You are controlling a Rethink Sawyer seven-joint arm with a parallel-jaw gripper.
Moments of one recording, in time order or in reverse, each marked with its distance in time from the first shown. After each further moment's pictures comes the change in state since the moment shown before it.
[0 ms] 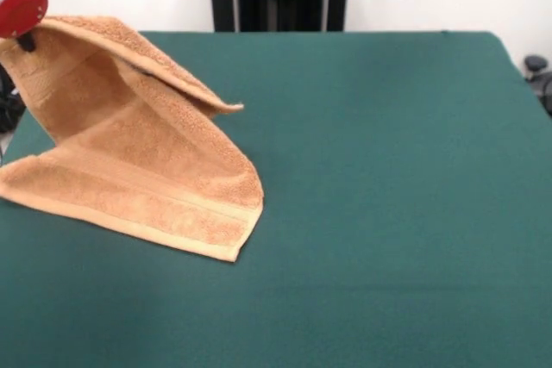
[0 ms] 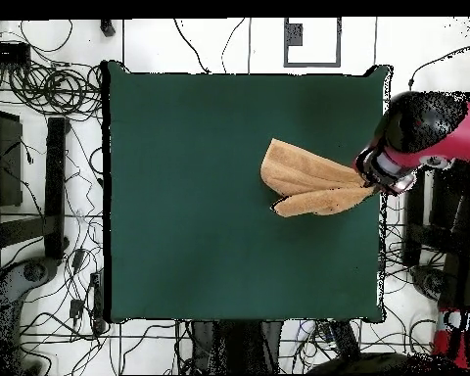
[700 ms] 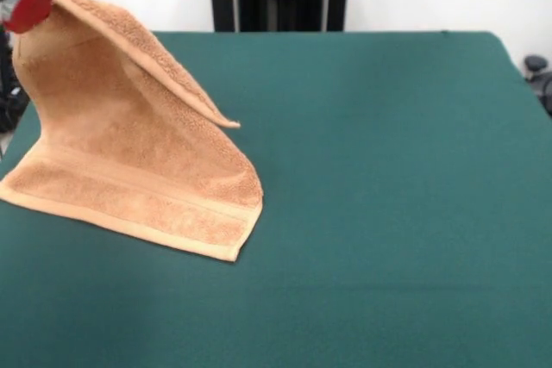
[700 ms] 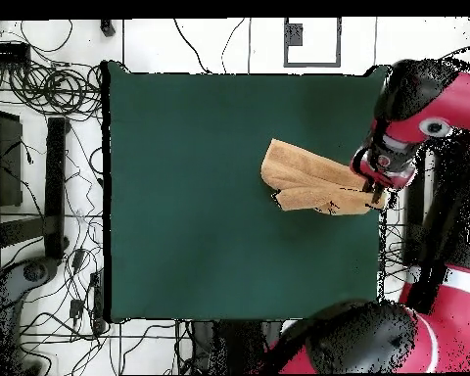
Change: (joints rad) arm 0.061 0.191 0.096 -0.374 -0.210 0.539 -0.279
